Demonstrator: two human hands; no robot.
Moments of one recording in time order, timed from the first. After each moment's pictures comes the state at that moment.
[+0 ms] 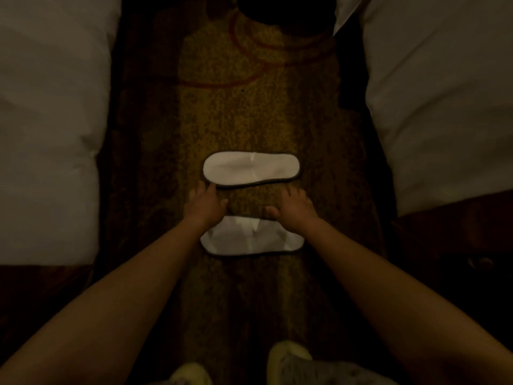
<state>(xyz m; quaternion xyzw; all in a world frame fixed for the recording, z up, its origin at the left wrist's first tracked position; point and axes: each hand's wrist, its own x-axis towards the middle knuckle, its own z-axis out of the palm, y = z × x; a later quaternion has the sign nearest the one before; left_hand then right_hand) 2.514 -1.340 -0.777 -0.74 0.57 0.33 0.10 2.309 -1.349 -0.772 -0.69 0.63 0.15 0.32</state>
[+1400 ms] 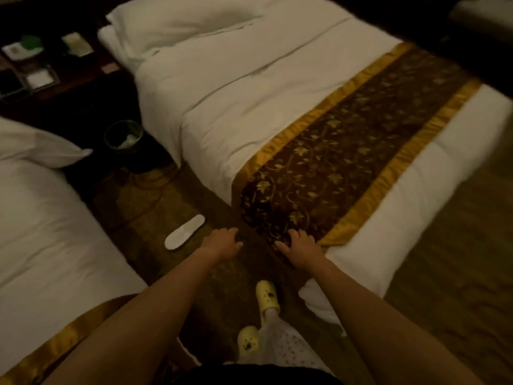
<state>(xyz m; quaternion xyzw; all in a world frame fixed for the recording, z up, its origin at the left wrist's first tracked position) 2.348 -1.092 -0.132 -0.38 0.84 0.27 0.27 2.188 -0.948 -0.154 -0.38 0.85 -0.02 0.37</state>
